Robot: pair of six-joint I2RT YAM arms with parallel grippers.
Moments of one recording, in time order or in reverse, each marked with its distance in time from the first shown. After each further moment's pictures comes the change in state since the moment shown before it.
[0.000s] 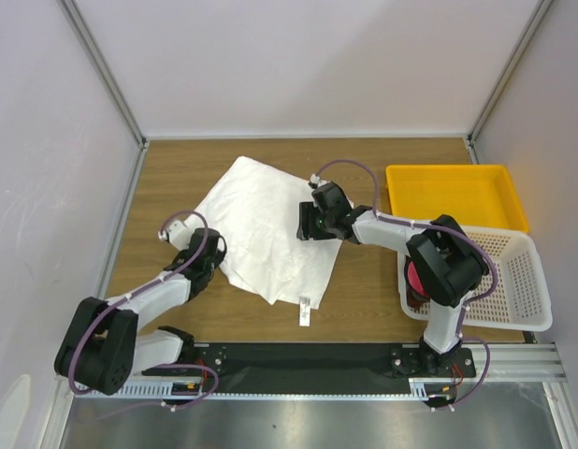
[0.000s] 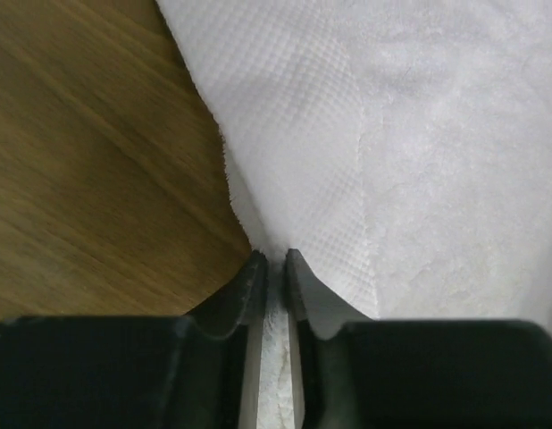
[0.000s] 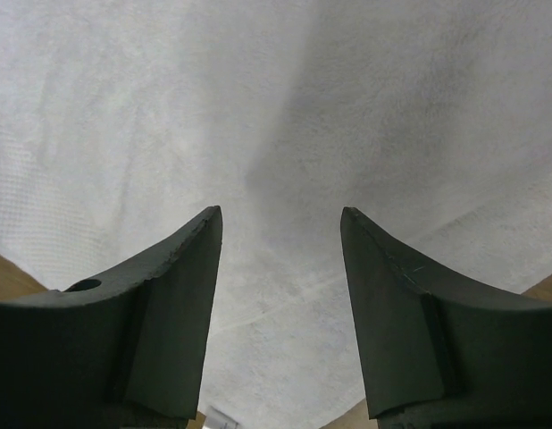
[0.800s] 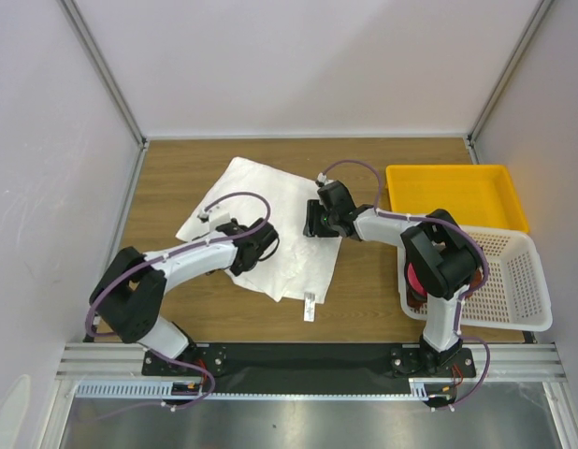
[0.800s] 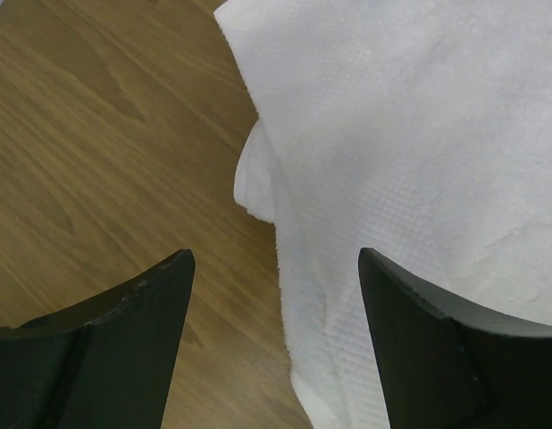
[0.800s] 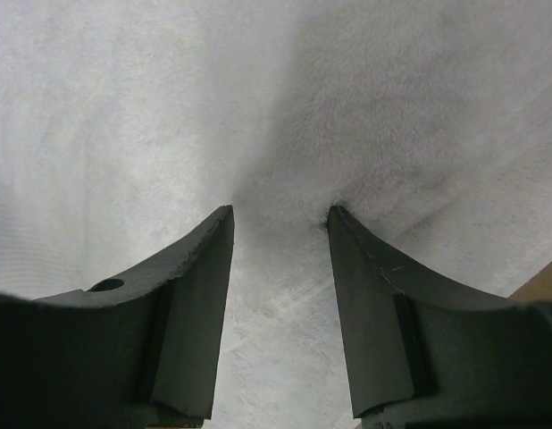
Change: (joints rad) left arm -0.376 0.344 0.558 -0.941 -0.516 -0.254; right arm -0.061 0.078 -0.004 0.054 -0.003 0.012
